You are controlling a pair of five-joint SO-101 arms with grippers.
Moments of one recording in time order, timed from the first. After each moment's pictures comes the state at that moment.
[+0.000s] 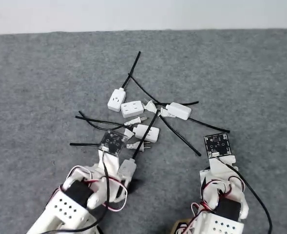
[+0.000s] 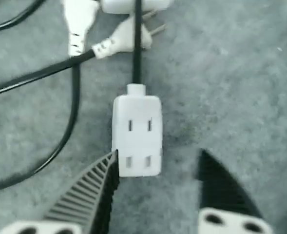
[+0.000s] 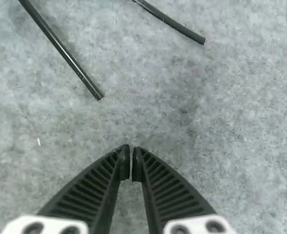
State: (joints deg) left arm 29.3 -66.9 82.2 63.9 16.7; right arm 15.9 -102.9 95.5 68.8 27.1
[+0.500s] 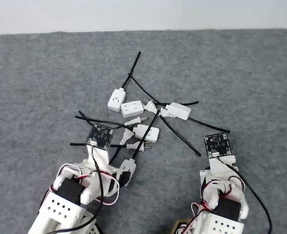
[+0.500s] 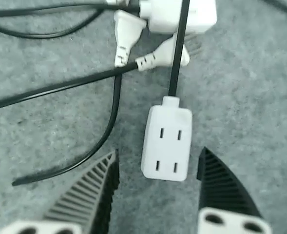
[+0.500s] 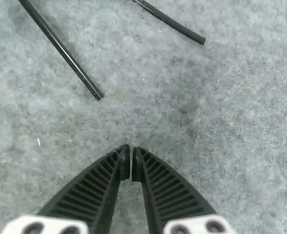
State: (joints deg) left arm 21.0 -69.6 79.7 67.9 12.5; right arm 15.9 -102.9 95.5 68.8 27.1
